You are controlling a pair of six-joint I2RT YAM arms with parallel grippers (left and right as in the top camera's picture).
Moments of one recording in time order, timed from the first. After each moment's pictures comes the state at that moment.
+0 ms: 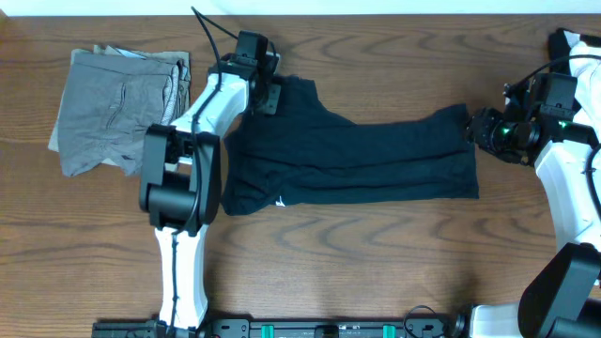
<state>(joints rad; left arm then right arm) -0.22 2.26 1.74 -0.65 0.05 0.02 -0.23 1.59 1.16 -0.66 -0.29 0.28</state>
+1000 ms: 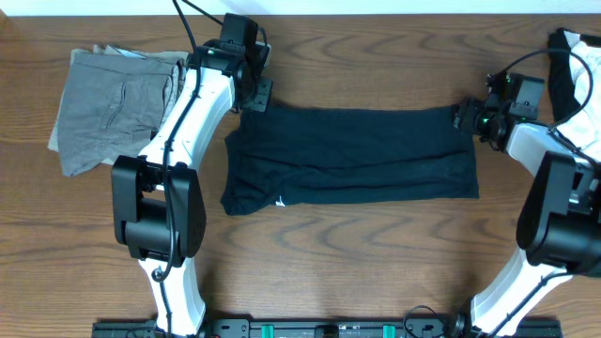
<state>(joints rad) -0.22 2.05 1.73 -0.87 0.02 0.04 -0.23 2.02 1.16 -0.07 -0.24 0.17</state>
